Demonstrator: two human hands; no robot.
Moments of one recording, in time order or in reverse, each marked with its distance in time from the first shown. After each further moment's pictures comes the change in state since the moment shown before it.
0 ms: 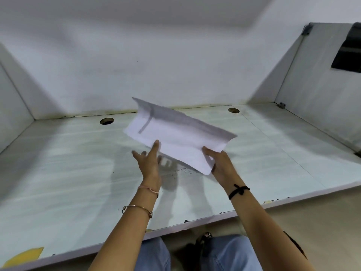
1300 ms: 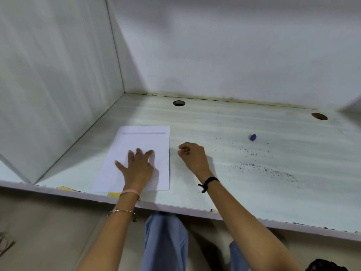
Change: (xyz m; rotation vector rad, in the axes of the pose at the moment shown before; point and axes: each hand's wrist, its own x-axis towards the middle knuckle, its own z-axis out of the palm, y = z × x) left_hand 0.002 0.060 -0.240 1.721 0.180 0.233; right_hand -0.012 0.137 0.214 -0.910 -0.324 -0.286
